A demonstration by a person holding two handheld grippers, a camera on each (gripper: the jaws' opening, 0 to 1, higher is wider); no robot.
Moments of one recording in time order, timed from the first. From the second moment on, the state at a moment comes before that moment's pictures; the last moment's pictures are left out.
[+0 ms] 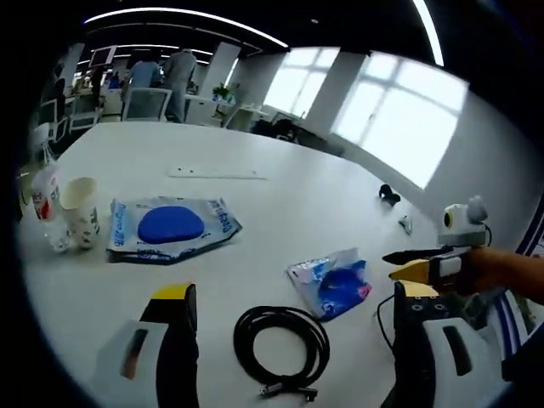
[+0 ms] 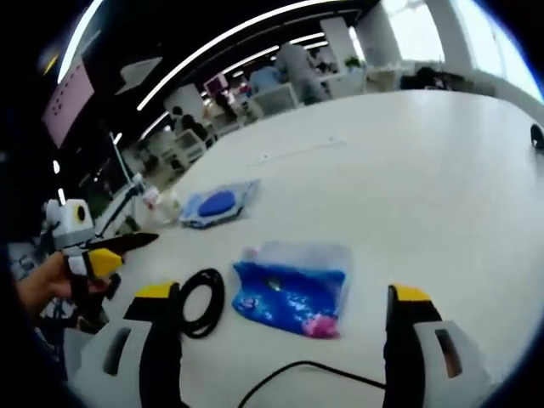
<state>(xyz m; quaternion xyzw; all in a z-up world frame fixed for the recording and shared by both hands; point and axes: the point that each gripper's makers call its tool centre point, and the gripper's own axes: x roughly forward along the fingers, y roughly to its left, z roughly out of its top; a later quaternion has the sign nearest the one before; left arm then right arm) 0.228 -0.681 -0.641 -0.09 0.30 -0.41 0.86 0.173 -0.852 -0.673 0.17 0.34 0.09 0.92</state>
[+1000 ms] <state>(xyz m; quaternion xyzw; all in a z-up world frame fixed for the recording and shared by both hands) 0.223 -0.759 -0.685 -0.08 0.36 -0.43 0.83 0.175 -0.876 -0.691 0.21 0.34 0.07 0.91</state>
